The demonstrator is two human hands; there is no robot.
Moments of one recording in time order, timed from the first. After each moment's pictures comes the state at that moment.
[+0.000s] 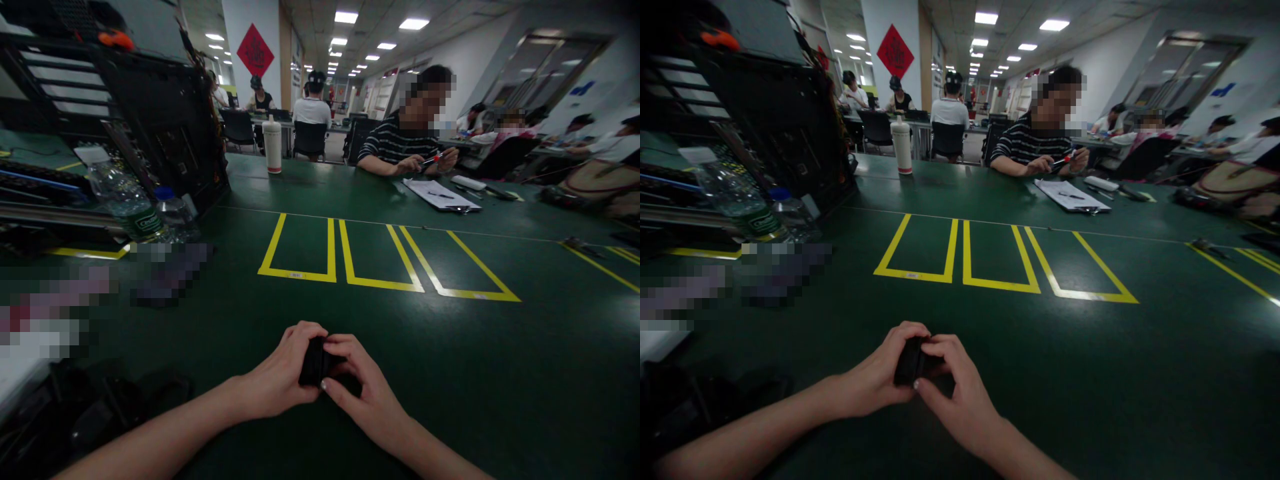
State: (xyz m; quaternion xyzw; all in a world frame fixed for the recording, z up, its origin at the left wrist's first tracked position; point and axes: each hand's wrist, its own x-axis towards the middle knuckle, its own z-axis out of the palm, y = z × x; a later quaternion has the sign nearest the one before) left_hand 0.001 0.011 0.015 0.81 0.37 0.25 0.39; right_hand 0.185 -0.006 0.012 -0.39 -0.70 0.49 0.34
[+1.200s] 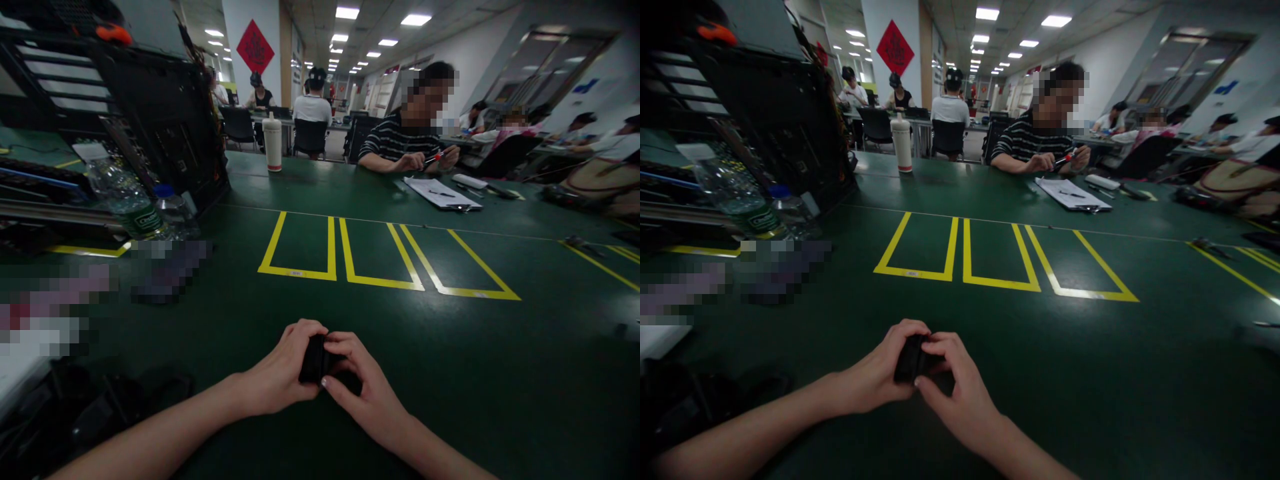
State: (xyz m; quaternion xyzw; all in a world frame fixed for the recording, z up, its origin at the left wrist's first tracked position) left_hand -0.001 0.010 0.013 0.81 0.37 0.25 0.39; right_hand 0.185 -0.006 0.010 -0.39 -0.70 0.49 0.34
